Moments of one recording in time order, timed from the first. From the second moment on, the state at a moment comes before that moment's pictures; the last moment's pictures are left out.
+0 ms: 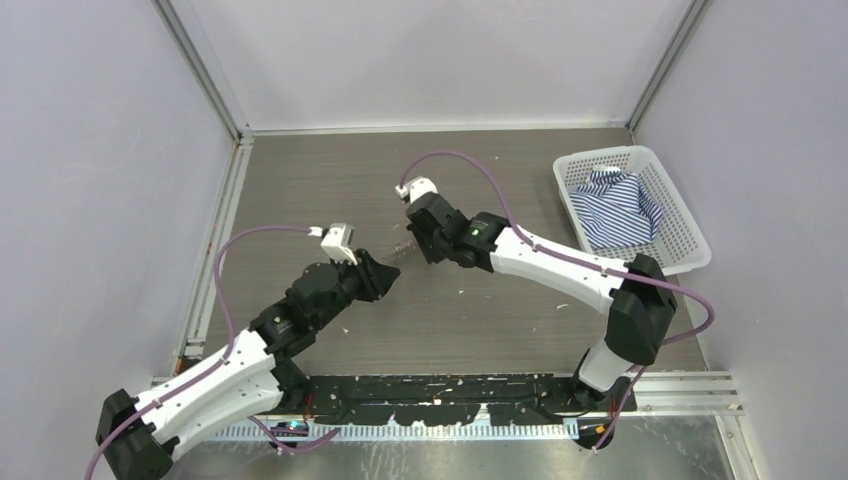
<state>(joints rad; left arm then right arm) -0.80 0.71 0.48 -0.02 -0.17 -0.64 0.95 1.63 1.39 -0.56 0.36 0.24</state>
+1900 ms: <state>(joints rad) -0.84 1.08 0.18 0.72 0.09 -0.42 0.80 1.57 1.15 -0.67 -0.44 0.42</state>
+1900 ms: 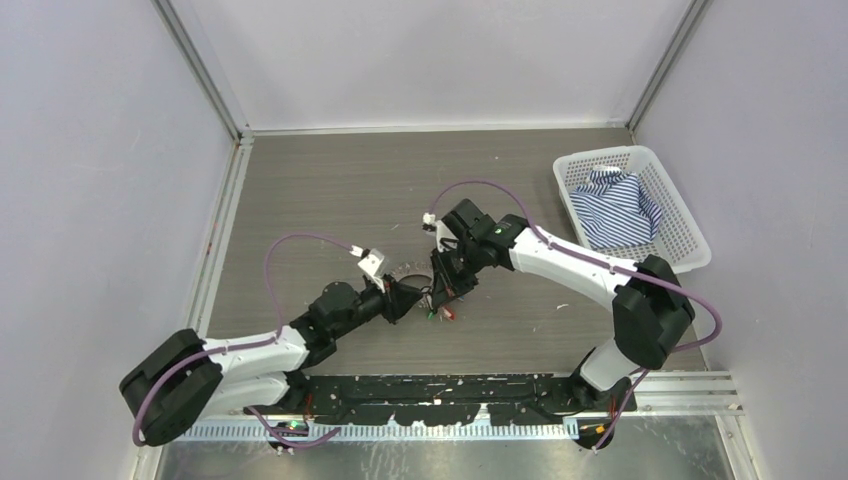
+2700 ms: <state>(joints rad) -0.94 0.67 0.05 0.60 -0.10 -0.28 0.62 1.62 1.18 -0.51 -0.77 0.97</state>
